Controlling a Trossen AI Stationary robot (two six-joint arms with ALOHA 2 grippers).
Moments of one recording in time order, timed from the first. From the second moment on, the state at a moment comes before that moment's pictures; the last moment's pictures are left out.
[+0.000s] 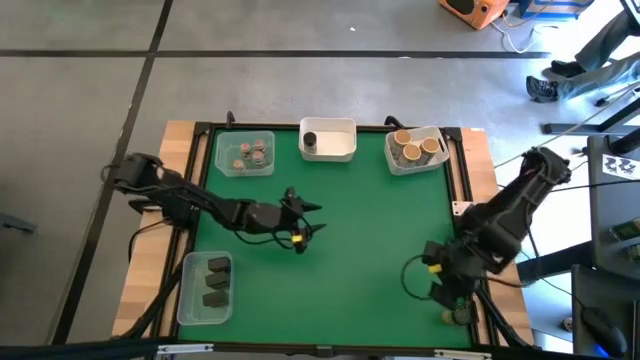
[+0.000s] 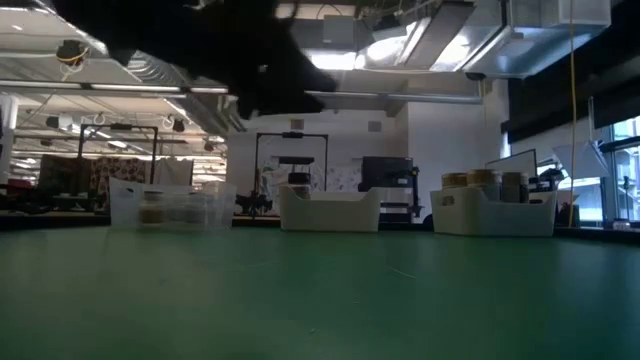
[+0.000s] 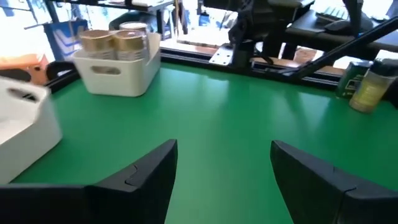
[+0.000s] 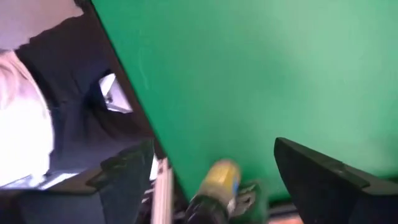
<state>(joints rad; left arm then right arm) -0.21 1.57 0.70 0.59 -0.45 -0.20 0.85 1.23 1.15 -1.08 -0.02 1.33</state>
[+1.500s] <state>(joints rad) -0.24 1.77 0.86 0.59 -0.46 -0.25 1.25 1.54 1.14 -1.04 0.01 1.69</state>
